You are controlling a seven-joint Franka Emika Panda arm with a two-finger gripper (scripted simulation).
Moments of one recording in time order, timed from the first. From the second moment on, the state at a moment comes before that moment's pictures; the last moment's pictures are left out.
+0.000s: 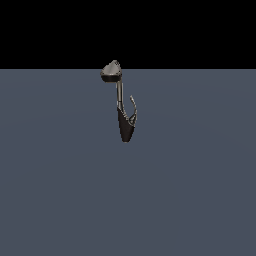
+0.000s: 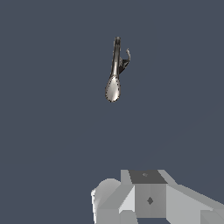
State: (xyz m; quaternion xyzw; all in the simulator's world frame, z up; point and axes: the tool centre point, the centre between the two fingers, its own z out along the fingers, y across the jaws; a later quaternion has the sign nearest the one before) arm -0.241 0.016 0.514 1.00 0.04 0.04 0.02
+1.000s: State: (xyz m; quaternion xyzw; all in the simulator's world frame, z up) arm -0.188 0.033 0.487 1.00 -0.06 0.00 -0.02
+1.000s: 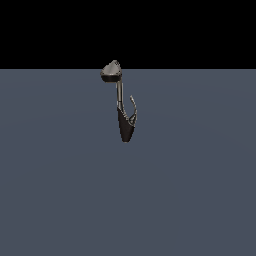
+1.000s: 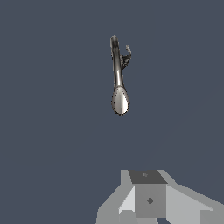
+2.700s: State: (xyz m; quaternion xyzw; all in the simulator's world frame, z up) arm 0.038 0.018 0.305 0.83 -0.49 -0.19 -0.20
